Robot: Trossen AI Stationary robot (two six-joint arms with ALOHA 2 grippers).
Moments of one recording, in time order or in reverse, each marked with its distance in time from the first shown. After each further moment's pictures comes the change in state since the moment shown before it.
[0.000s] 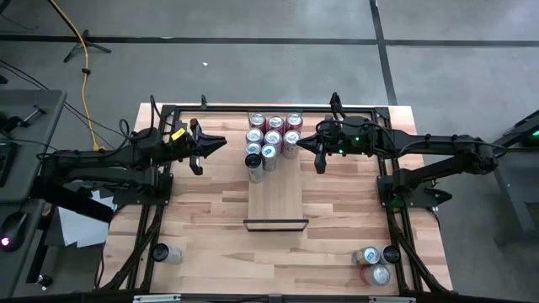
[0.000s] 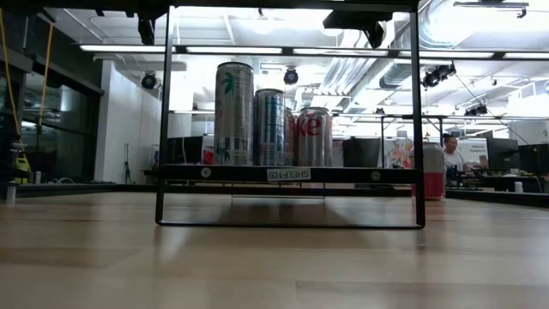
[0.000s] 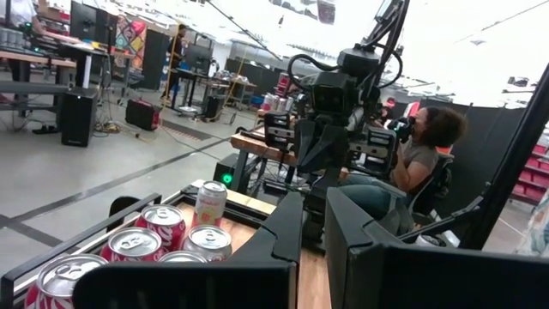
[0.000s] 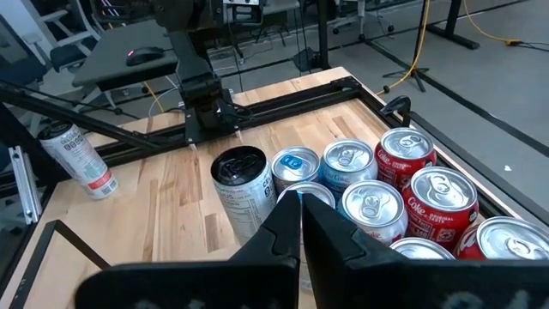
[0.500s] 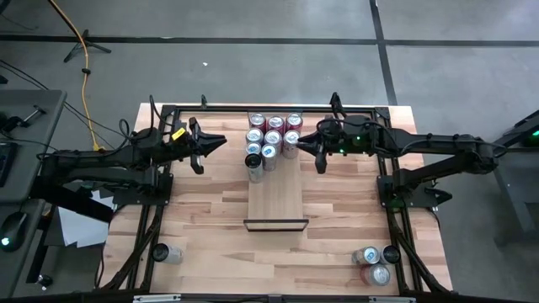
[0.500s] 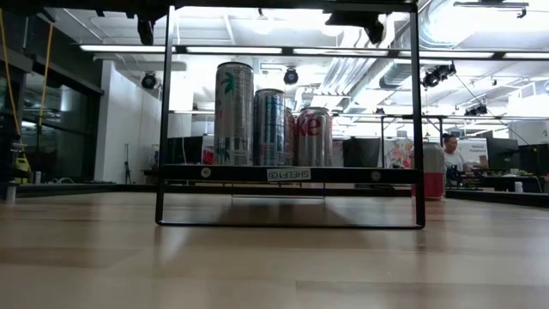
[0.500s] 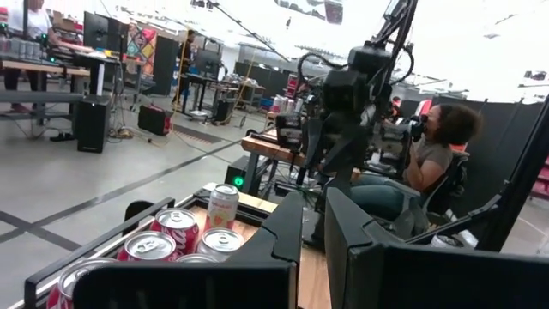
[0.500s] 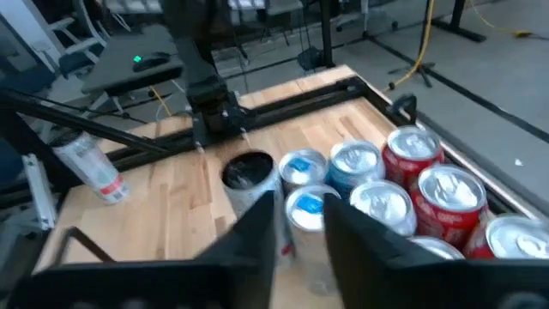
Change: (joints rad) left arm 0.000 0.000 0.000 0.000 -0.030 0.035; right arm 0.009 0.000 0.024 -0.023 -0.008 0.035
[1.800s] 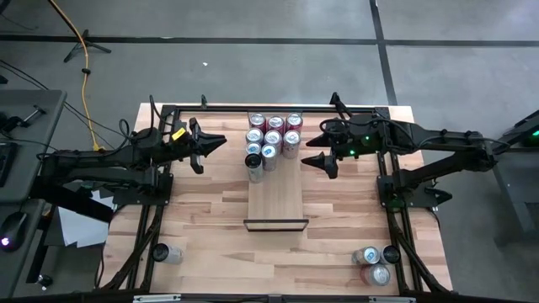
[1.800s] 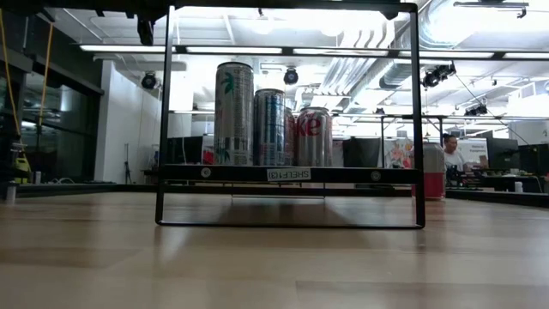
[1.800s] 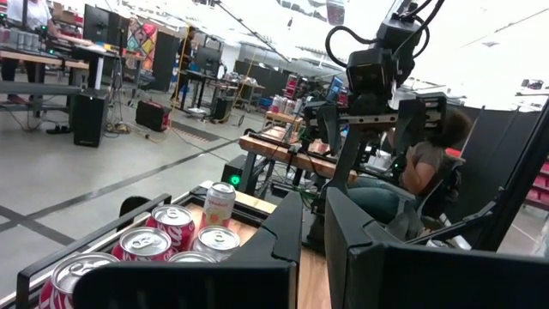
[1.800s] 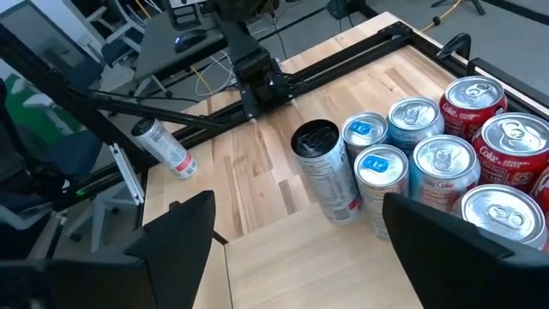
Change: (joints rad) left arm 0.000 0.000 0.000 -0.001 -0.002 -0.036; right arm 0.085 0.000 0.224 -0.336 -0.055 0.201
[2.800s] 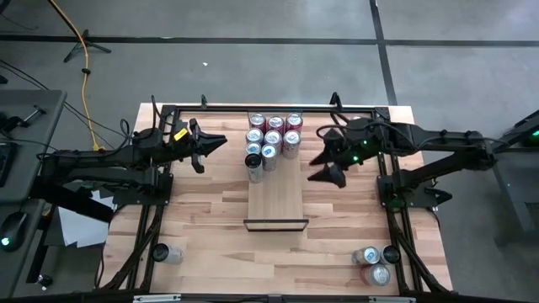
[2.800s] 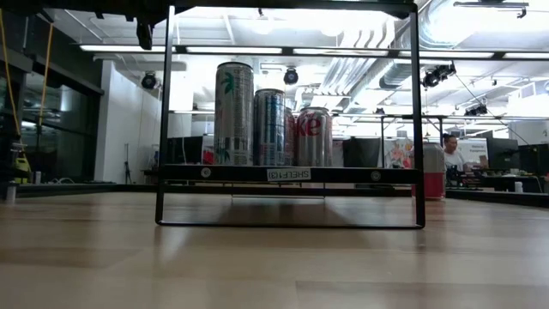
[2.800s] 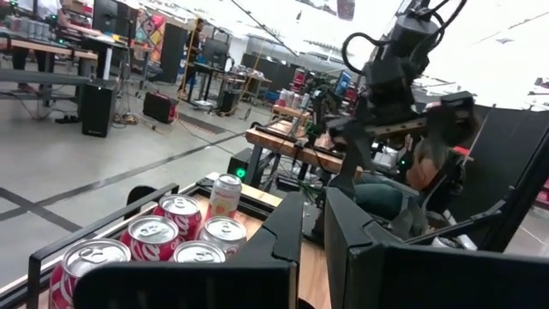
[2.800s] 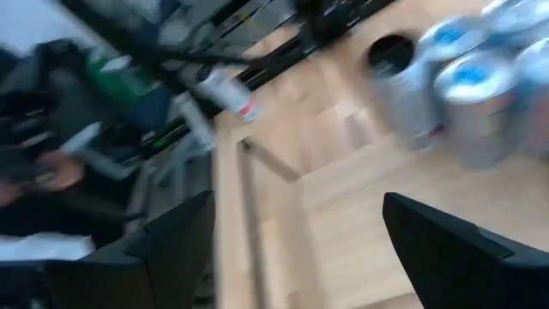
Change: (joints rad) left arm 0.000 0.000 0.000 -0.027 -0.018 -0.019; right arm 0.026 0.000 -0.001 -0.082 -0.220 0.140
